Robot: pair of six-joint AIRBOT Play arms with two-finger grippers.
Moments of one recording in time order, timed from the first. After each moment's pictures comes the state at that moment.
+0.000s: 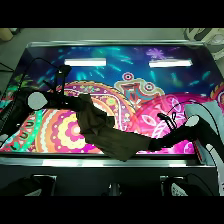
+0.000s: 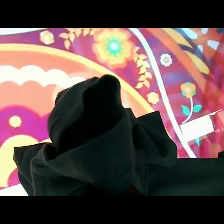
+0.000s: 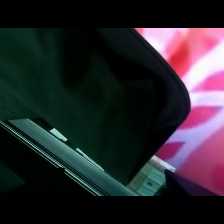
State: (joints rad) left arm -0.44 -1.16 1.17 1.36 -1.00 -1.69; right arm -0.14 -1.17 0.61 -1.05 1.32 0.91
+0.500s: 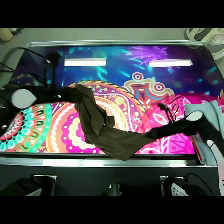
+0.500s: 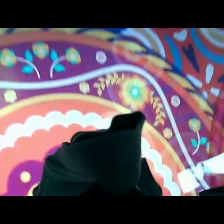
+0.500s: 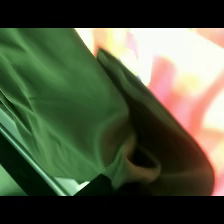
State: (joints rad) left arm -0.42 -1.08 1.25 1.37 -0.93 -1.68; right arm -0.14 -1.17 0.73 -0.83 1.28 0.79
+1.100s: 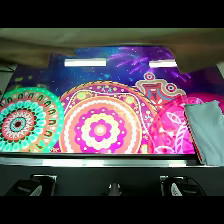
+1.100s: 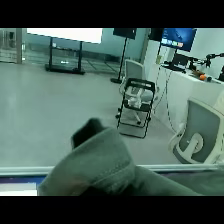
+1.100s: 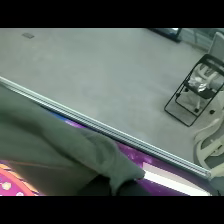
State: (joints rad) left arm -0.20 -0.68 1.76 1.47 -1.05 -1.71; right arm -0.14 -0.78 1.85 -1.23 1.22 1.06
